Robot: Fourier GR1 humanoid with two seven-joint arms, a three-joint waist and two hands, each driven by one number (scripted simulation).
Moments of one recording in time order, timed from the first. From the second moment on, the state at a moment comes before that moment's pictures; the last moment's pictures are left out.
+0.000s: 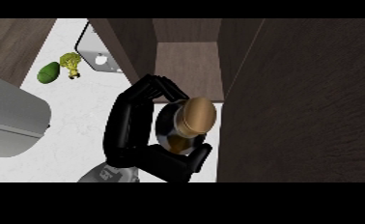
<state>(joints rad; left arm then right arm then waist) -0.28 0.00 -0.47 -1.82 0.11 0.47 0.08 -0.09 -0.12 -0.03 -2.41 -0.24 0.15 0.61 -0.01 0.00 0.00</state>
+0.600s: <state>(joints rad) -0.49 0.00 -0.53 -1.68 0.08 0.68 0.12 -0.07 -0.13 -0.06 -2.41 -0.26 0.20 0.59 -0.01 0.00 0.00</state>
